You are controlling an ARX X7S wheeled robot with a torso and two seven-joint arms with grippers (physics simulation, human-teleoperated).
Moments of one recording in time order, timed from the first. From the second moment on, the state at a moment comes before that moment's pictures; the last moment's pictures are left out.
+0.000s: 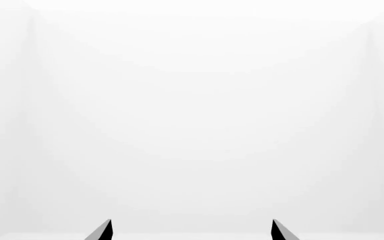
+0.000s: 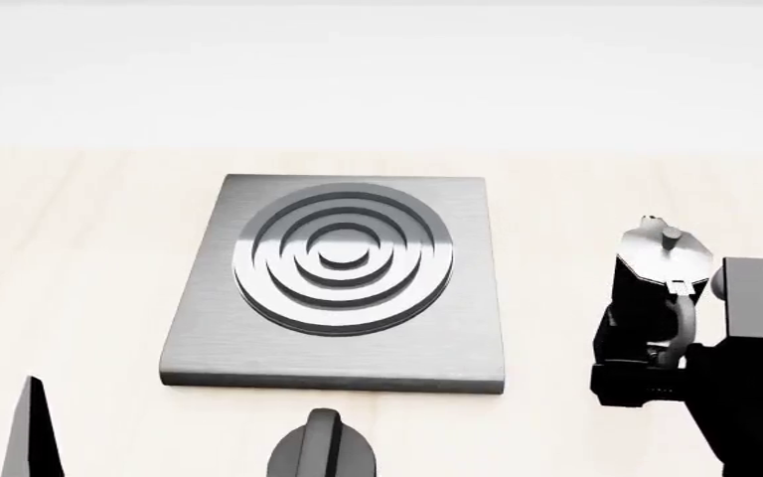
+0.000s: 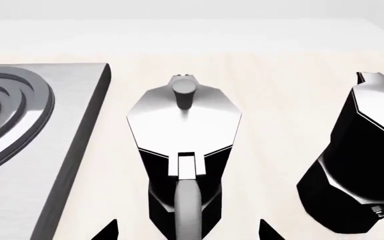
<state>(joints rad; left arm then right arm) 0.18 -0.38 0.29 0.89 -0.15 -0.15 -0.45 0.74 0.50 -0.14 0.35 0.47 0.77 -0.02</state>
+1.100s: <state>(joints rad) 0.17 -0.40 0.30 0.88 -0.15 -0.14 -0.47 0.75 0.49 -0.16 0.09 0.48 0.77 0.06</state>
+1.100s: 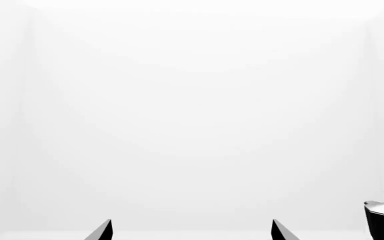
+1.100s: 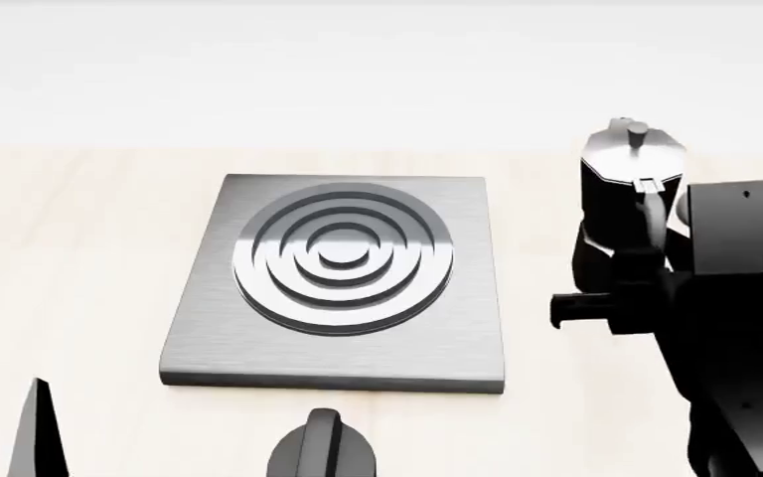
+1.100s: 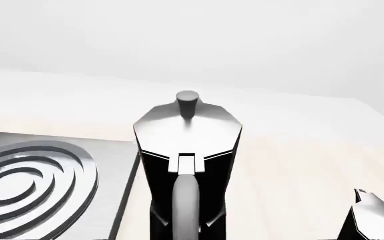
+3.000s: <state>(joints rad) 0.16 -0.44 0.32 0.82 -0.20 -0.13 -0.47 1.27 0.01 -1.05 1.18 0.98 -0.15 -0.16</state>
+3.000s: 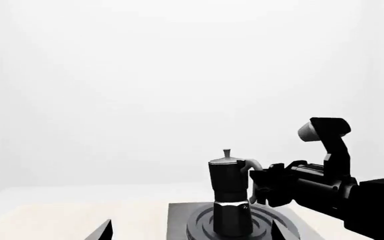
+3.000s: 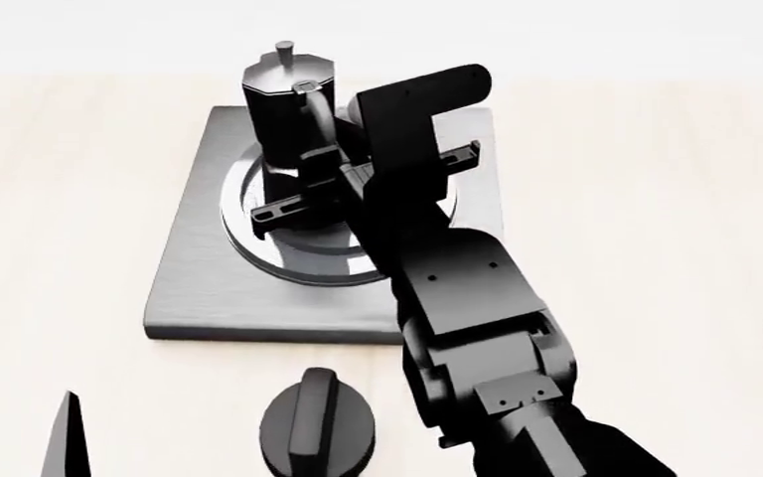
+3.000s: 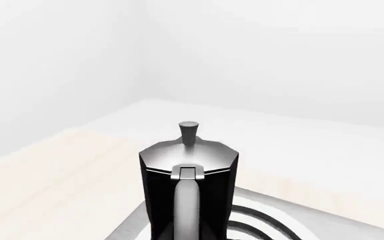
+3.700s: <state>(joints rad) 0.16 -0.44 0.31 0.81 -0.21 -0.09 -0.48 1.22 0.17 -1.26 0.87 1.15 -0.20 -0.01</state>
